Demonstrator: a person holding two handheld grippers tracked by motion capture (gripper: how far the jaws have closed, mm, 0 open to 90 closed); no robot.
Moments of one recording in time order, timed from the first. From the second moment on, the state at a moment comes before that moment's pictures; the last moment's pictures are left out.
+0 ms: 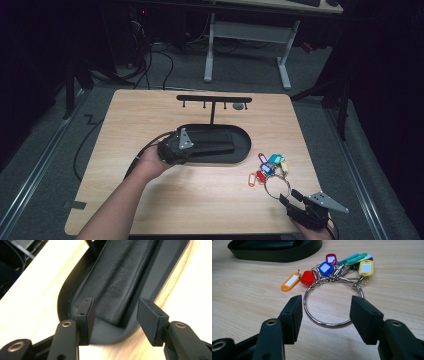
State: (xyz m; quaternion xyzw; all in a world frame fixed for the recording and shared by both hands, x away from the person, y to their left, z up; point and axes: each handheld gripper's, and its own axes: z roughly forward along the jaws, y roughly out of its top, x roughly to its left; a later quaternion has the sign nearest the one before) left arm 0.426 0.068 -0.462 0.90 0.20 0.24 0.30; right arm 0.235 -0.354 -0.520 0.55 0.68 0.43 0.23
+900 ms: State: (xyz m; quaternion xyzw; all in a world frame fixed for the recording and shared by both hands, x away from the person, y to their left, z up) left arm 0.321 0.152 -0.496 0.83 0.34 0.18 0.40; right arm 0.234 -0.352 -0.519 0.54 0.69 0.42 0.23
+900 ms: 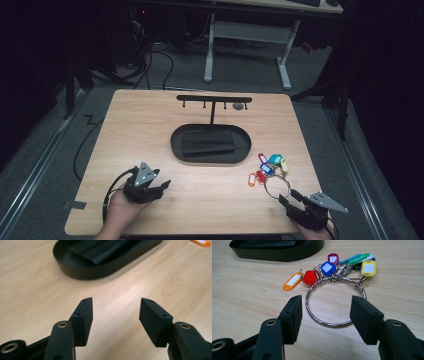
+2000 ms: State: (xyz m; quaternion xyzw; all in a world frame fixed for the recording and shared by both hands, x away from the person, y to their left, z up) left arm 0.301 0.178 -0.516 0.83 0.34 0.15 0.41; right arm 0.251 -0.334 -0.492 0.55 0.73 0.31 0.26
